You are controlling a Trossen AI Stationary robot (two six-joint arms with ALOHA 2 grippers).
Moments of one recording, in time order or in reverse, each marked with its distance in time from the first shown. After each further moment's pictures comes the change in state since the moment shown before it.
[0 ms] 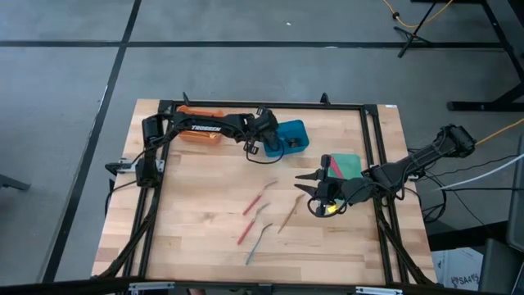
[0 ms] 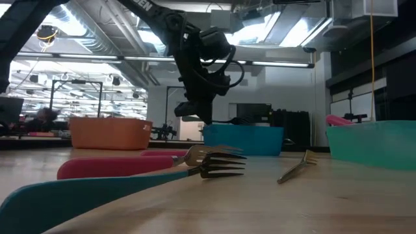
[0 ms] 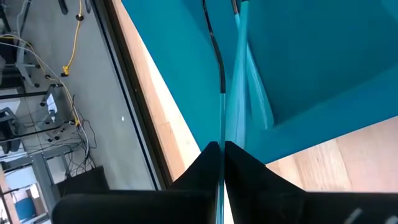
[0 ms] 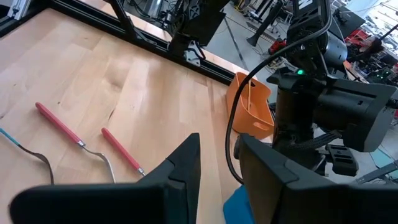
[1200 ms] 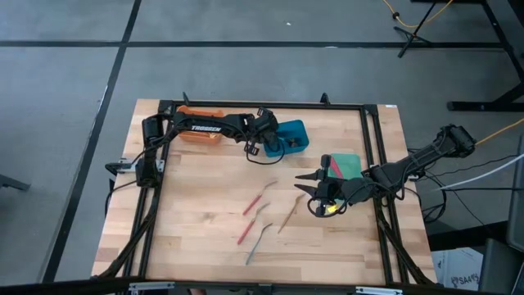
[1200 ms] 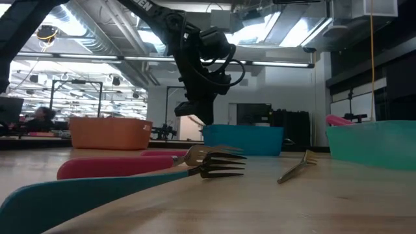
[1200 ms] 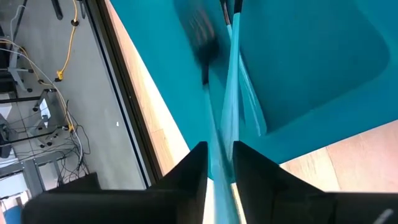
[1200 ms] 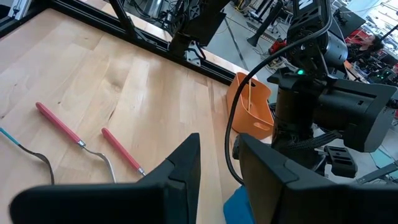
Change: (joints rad) left arm -0.001 -0.001 0.000 0.000 0.033 -0.009; right arm 0.000 0.000 0.000 0.000 -0.001 0.000
